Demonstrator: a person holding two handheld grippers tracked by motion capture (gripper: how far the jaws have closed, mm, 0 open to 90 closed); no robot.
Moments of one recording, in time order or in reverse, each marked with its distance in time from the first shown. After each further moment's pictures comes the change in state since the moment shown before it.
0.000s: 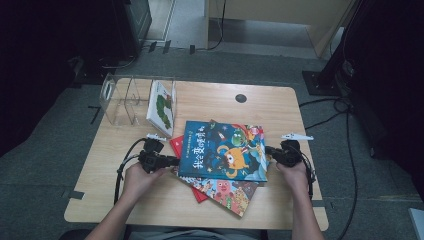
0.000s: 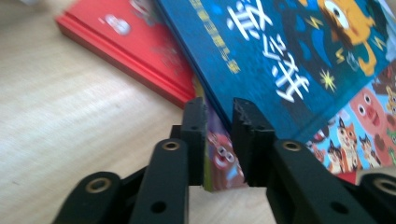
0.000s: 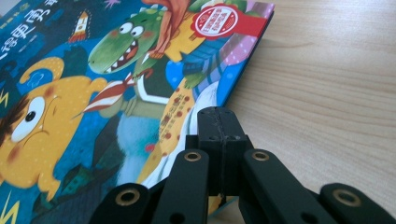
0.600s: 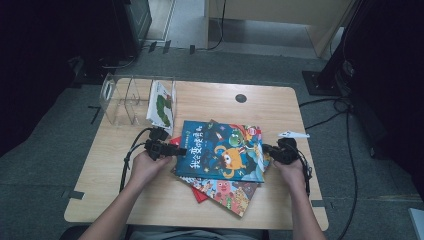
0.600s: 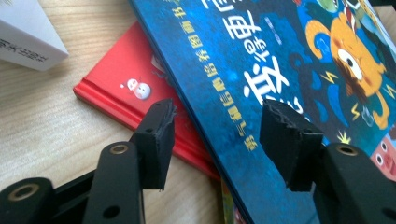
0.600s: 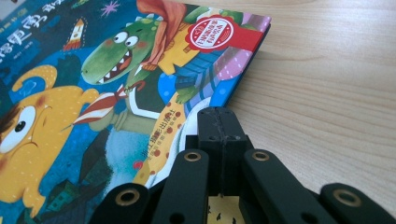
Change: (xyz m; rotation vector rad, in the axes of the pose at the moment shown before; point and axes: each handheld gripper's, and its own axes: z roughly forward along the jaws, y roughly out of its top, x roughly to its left) left arm 0.017 0.031 0.021 -0.018 -0.024 -0.026; right arm 0.004 0.006 0.009 -0.010 0.006 -0.022
